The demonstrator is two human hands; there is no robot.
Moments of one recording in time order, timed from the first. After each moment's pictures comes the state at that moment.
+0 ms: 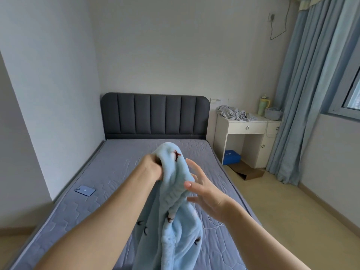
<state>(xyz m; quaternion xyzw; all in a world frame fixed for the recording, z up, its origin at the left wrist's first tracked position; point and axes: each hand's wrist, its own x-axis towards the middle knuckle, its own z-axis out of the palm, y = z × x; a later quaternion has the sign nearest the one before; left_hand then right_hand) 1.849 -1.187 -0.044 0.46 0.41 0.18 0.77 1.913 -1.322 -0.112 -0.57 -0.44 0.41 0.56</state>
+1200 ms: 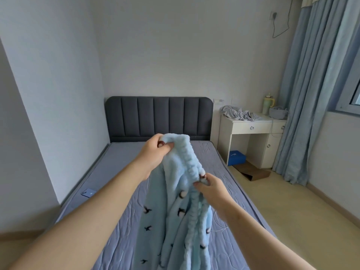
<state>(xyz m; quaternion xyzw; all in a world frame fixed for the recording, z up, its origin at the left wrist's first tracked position) 1.821 -1.164 -0.047 0.74 0.21 0.34 0.54 1.925 -1.307 -0.125 -0.74 -0.31 0.21 0.56</state>
